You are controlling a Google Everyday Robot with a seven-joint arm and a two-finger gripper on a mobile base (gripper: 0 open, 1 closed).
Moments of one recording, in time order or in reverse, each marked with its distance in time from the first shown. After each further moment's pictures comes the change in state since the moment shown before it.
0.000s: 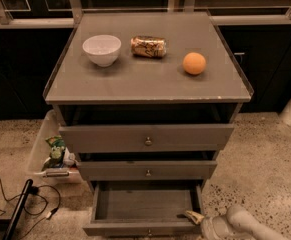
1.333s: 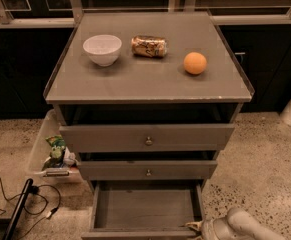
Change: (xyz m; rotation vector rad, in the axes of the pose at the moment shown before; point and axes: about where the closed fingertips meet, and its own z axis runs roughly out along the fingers) arm -0.005 0.009 -0.007 -0.003 0.006 -0.008
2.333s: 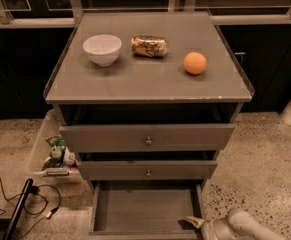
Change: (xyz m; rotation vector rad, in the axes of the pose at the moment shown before) arm 0.000 0.000 0.000 0.000 0.000 0.000
